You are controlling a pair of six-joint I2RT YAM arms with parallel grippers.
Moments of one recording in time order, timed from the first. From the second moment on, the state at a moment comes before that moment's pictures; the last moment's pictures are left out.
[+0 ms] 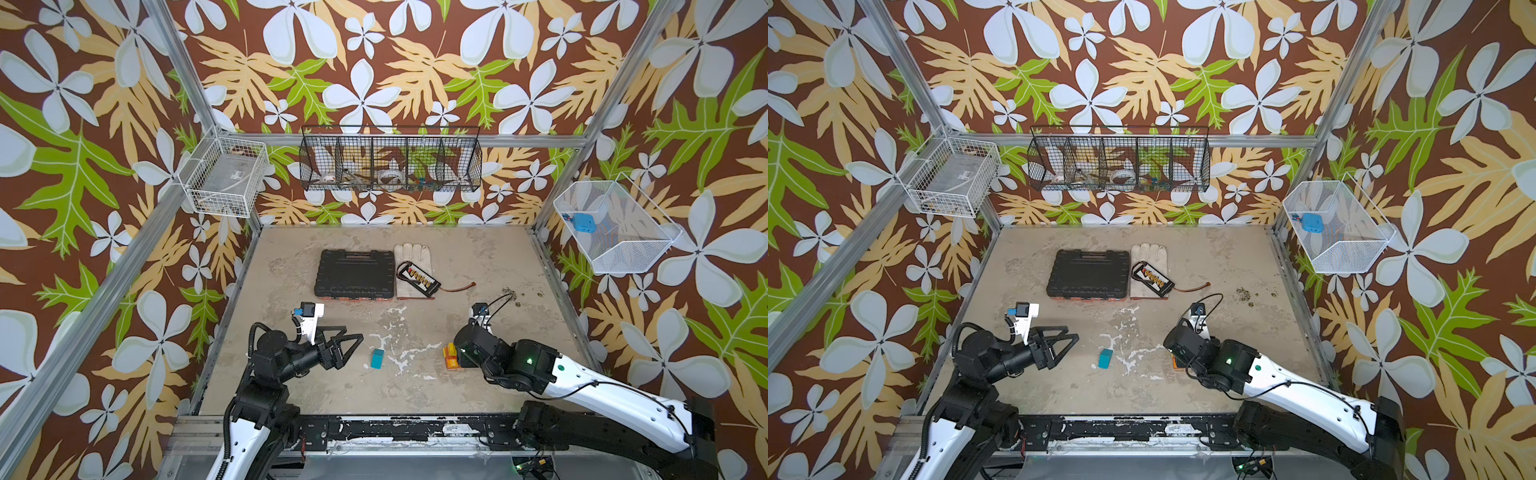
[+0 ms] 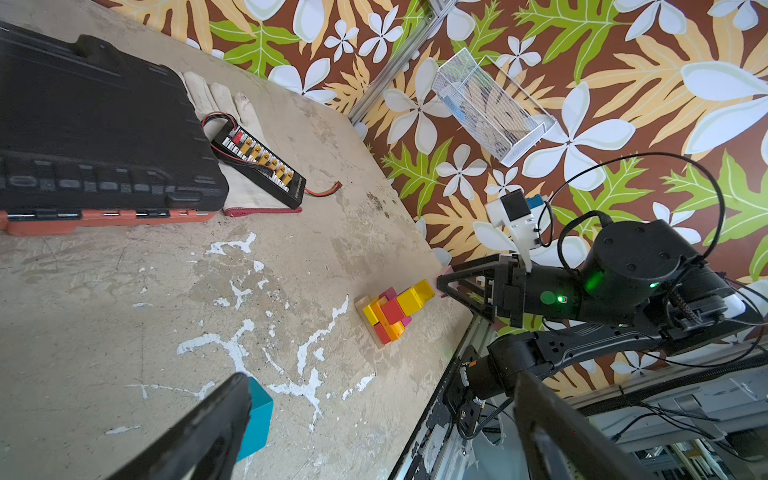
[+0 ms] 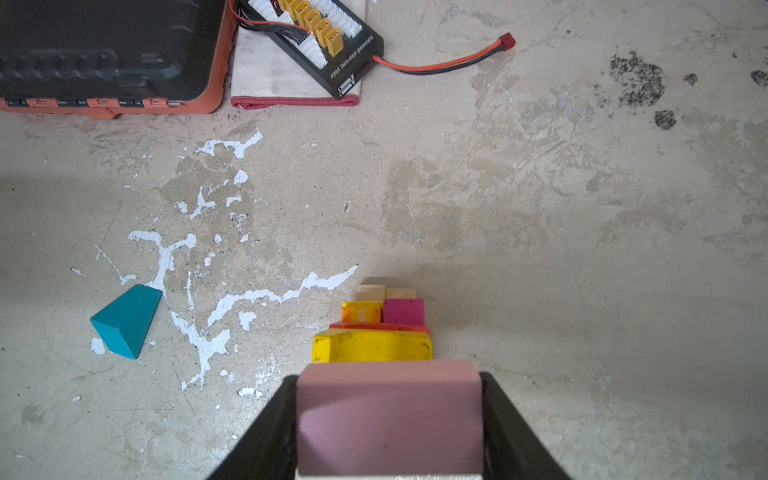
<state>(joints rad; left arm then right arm) -0.24 0.36 0.34 -0.18 0.72 -0.64 0.99 0.97 0.78 -0.89 0.50 0.87</state>
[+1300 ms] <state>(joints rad) -0.24 0.35 0.34 -0.18 0.72 -0.64 0.98 1.05 0.77 -0.82 0.48 0.87</state>
